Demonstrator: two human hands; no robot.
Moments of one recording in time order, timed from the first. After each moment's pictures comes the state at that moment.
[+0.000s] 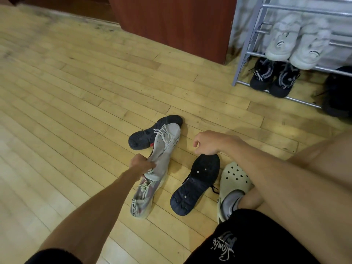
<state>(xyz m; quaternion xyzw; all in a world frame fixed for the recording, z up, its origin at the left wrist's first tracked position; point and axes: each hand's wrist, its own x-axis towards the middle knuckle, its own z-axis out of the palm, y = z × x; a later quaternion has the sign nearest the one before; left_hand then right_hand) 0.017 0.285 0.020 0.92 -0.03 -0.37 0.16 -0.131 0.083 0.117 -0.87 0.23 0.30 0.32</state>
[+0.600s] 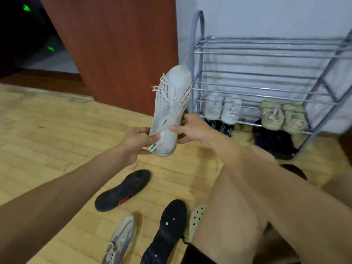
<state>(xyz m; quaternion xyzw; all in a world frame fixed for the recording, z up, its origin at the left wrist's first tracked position) -0.042 0.126 0.268 0.75 -0.25 -0.38 0.48 -0.172 -0.001 0.271 -0.71 0.35 -0.14 0.60</state>
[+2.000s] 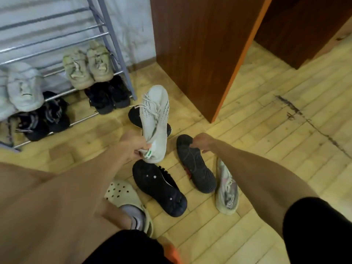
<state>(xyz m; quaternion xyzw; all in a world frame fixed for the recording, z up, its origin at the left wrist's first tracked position) -0.455 -0.046 0.119 0.70 -0.42 -0.57 0.06 -0.695 -0.011 0.054 -0.45 0.75 -0.02 0.49</state>
